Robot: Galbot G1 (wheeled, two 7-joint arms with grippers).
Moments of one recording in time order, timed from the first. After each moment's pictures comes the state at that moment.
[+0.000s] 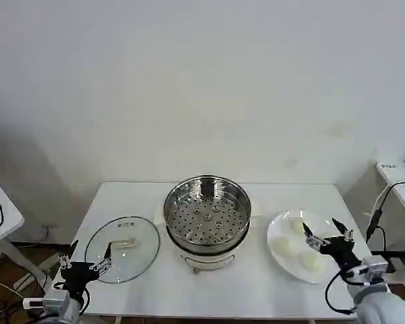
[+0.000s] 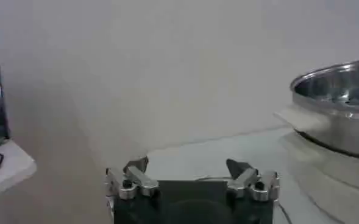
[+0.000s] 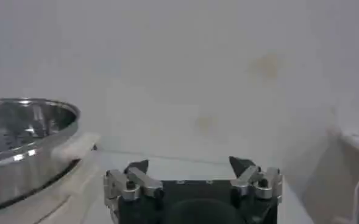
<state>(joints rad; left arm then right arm) 1.64 -1.38 -0.78 -2.17 -0.04 0.29 0.07 -1.45 1.04 0.80 2.02 0.36 -0.36 -0.13</state>
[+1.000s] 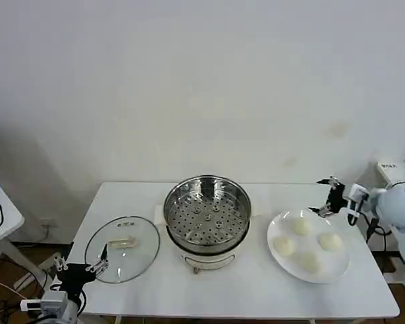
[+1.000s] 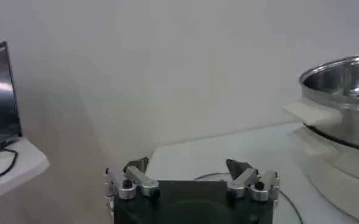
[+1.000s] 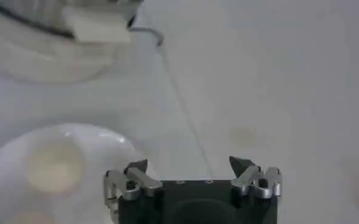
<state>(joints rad) 1.66 -1.40 -0.79 -2.18 -0.02 0.30 0.06 -0.49 0.62 0.07 1.48 -0.31 -0.24 -1.11</state>
